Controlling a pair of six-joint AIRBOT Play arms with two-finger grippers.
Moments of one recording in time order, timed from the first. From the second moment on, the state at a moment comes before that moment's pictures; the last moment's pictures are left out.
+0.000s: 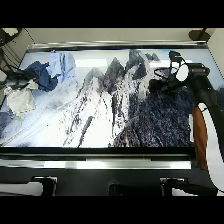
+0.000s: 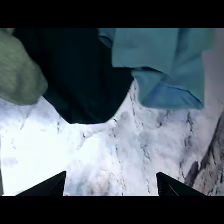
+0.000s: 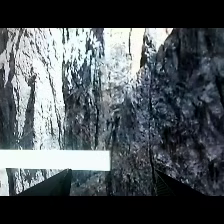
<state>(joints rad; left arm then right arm) 0.24 -1.58 1.64 1.47 -0.93 -1.84 0.11 -1.46 1.53 -1.47 1.15 1.78</state>
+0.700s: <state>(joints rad) 0.48 -2.03 1.97 1.57 -0.94 -1.93 0.11 -1.54 1.53 -1.26 1.28 1.78</state>
